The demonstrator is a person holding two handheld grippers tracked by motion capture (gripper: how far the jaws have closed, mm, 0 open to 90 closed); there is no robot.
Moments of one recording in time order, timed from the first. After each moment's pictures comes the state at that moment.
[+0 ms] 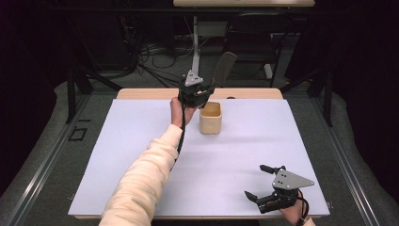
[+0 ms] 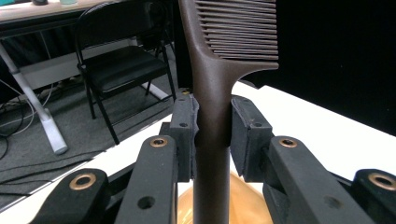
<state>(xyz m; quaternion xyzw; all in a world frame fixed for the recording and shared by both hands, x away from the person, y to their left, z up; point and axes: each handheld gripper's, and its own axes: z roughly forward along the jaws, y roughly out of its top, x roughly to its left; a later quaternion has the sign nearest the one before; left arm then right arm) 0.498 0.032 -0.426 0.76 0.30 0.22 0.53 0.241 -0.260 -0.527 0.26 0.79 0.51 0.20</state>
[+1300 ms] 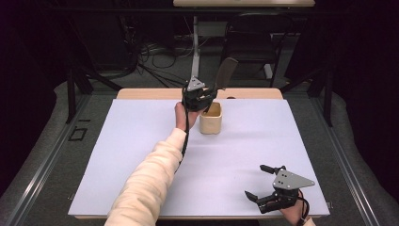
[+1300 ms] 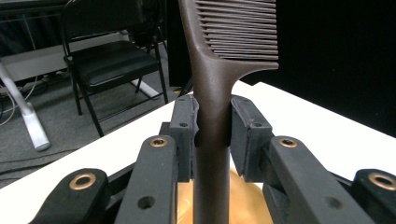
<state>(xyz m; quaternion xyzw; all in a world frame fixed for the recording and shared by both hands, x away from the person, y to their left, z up) 0.507 0.025 -0.455 0.75 0.31 0.20 0.54 0.241 -0.261 -0.527 0.26 0.79 0.51 0.20</state>
